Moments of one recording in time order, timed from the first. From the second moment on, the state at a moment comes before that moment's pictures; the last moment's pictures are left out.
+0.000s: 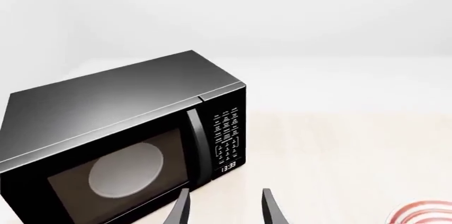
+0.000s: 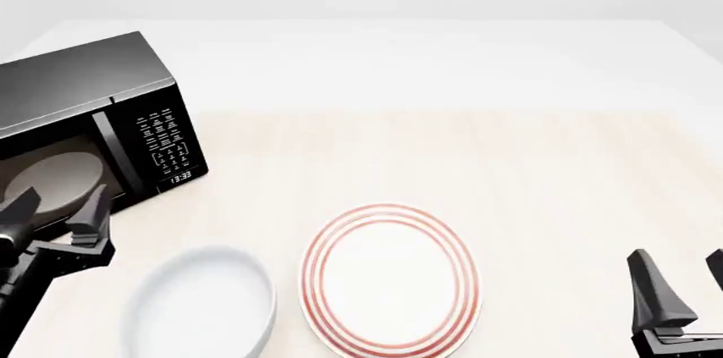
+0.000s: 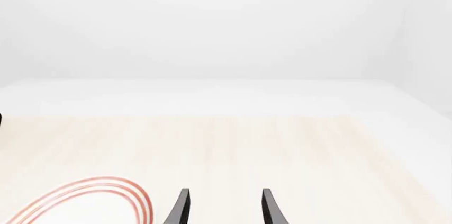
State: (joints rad) left arm 0.07 0.74 -0.12 -0.52 0.04; right arm 0.00 0.01 0.00 -0.01 0.00
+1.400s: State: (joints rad) left arm 0.14 1.38 -0.29 -0.90 0.00; right arm 0.00 0.01 0.00 -0.01 0.00
